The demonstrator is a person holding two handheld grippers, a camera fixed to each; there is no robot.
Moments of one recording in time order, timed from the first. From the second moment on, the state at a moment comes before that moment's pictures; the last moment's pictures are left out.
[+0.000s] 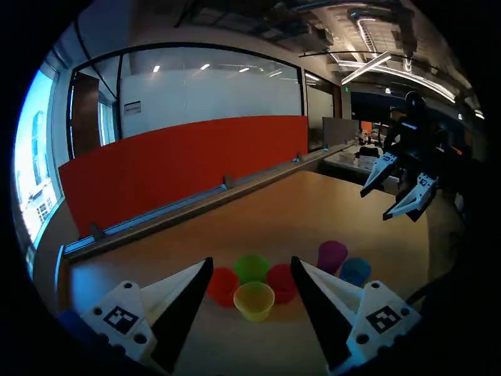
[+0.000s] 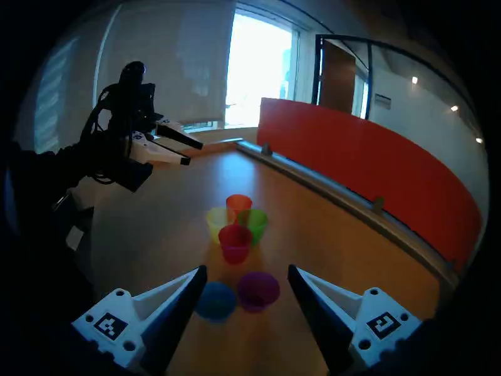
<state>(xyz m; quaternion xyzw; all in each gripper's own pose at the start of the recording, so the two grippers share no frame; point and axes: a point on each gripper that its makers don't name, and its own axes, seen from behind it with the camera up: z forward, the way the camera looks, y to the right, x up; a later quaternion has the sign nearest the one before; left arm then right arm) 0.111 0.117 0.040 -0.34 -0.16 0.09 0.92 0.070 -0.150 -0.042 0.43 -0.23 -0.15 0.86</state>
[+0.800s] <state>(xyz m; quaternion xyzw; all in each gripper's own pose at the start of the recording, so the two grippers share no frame) 0.066 0.129 0.034 -0.36 -0.18 0.10 0.91 0.013 -0.161 -0.055 0.45 -0.27 -0.16 0.84</state>
